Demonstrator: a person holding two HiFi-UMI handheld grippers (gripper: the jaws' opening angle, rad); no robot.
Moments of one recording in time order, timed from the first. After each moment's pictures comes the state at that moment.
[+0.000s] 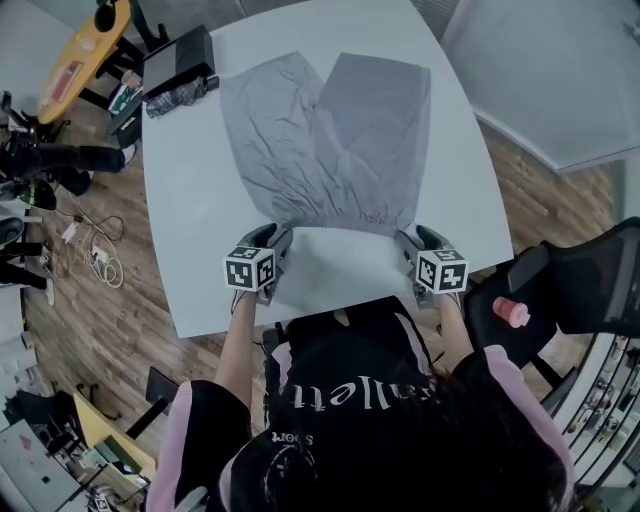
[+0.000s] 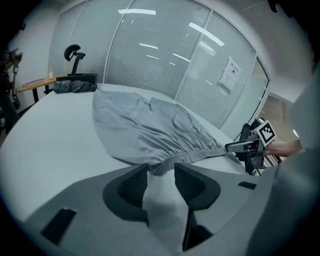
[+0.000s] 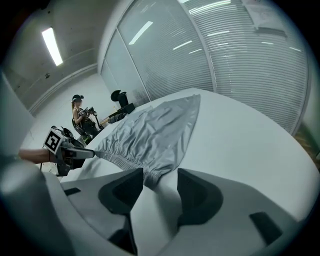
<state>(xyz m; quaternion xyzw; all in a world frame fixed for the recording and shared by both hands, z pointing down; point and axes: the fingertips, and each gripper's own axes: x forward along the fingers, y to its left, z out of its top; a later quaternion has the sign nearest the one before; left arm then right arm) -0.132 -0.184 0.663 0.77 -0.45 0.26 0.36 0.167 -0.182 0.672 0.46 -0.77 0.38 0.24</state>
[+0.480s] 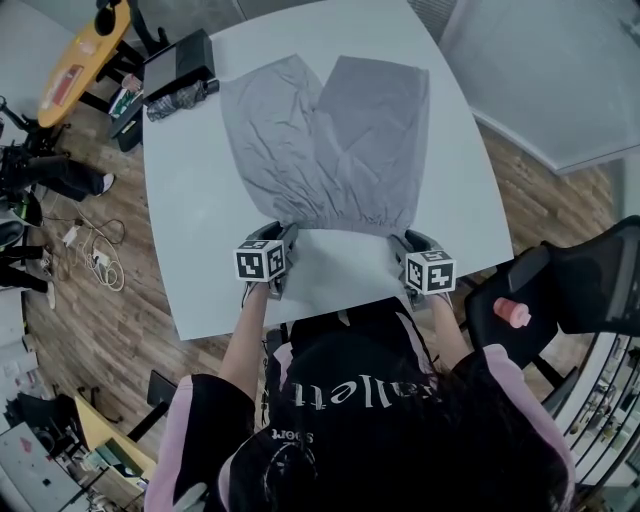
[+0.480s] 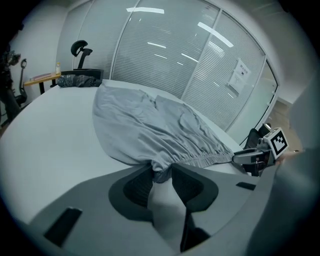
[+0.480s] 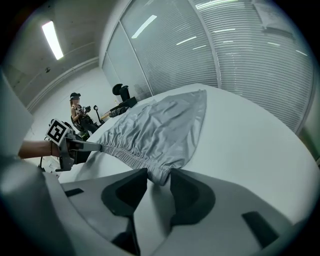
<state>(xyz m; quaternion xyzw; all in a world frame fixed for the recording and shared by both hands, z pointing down) -0.124 -0.199 0.678 0.75 -0.48 0.25 0.39 0.145 -0.174 0.682 0.45 -0.77 0.38 0.27</state>
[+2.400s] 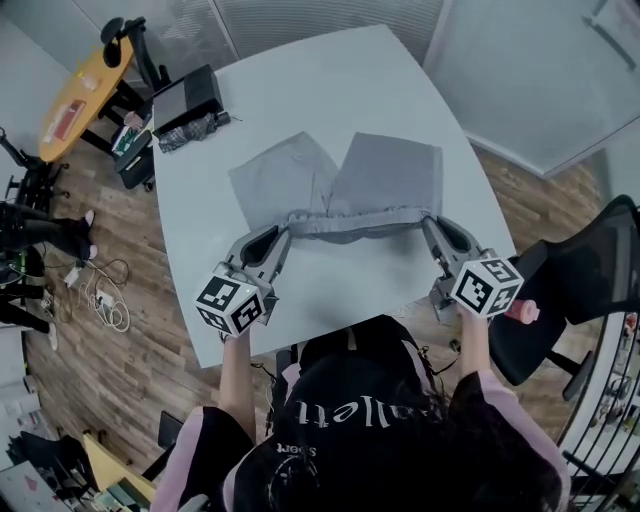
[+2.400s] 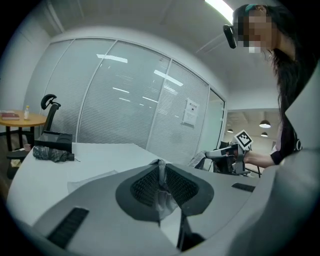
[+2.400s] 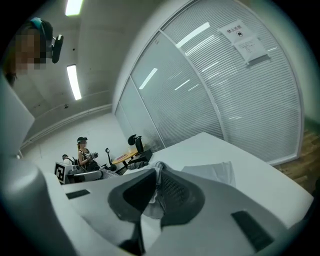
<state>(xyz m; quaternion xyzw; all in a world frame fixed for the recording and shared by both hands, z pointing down) -0.131 -0.192 0.439 0.90 -0.39 0.08 0.18 0.130 -0.191 0.450 0.49 -0.82 0.29 0.03</state>
